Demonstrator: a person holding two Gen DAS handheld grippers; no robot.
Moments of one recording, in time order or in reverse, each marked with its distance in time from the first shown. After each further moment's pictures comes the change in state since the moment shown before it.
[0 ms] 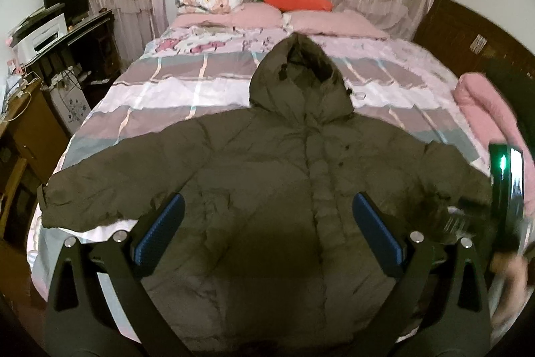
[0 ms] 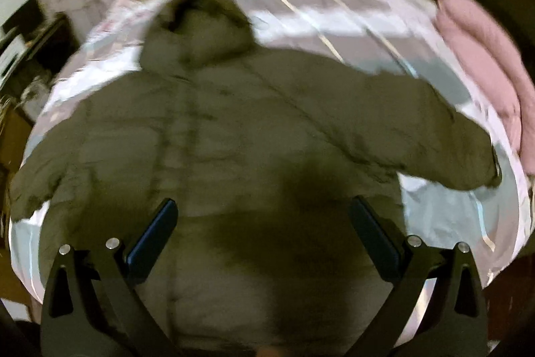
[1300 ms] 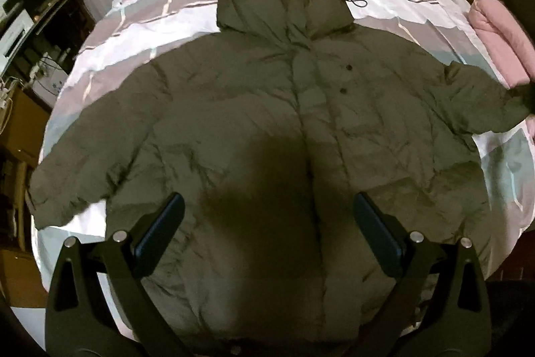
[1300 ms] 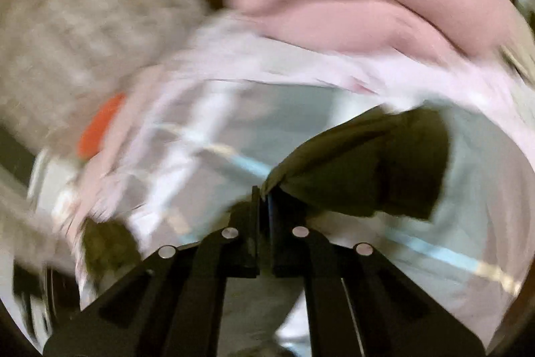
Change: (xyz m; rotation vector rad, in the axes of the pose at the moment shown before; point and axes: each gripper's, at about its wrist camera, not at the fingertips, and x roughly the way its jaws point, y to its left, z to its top) left arm 0.102 -0.054 0.006 0.113 0.333 0.033; right arm -0.091 -0.256 0.053 0.622 -0.448 0.118
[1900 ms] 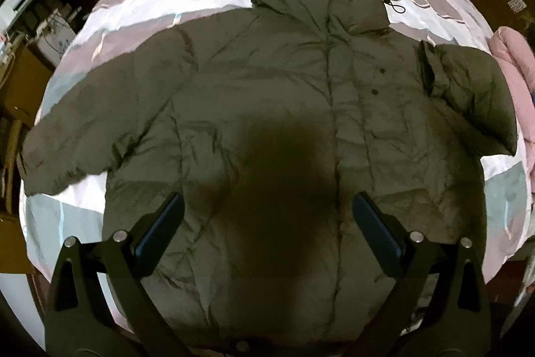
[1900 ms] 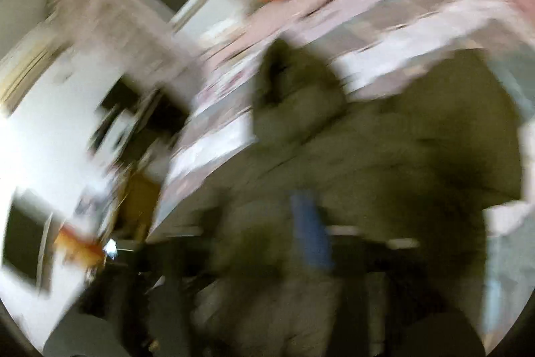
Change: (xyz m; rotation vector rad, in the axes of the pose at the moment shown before) left arm 0.019 0.045 -0.001 -0.150 0.086 -0.032; right arm -0.031 0.146 -0.092 -0.268 0.330 0.339
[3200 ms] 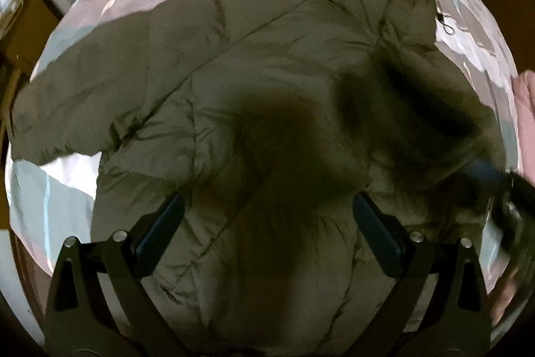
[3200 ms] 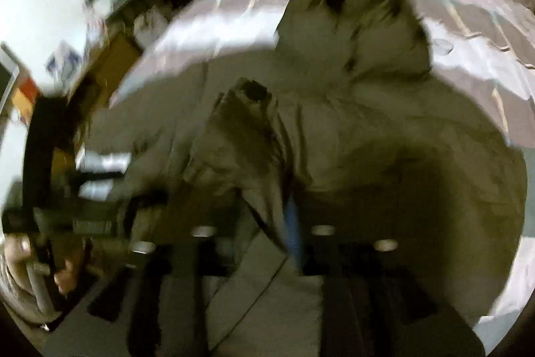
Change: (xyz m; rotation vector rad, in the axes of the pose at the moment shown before) left arm 0.044 0.042 0.024 -0.192 0.099 0.005; right arm 0.094 0.130 -0.103 -0.602 0.520 0.014
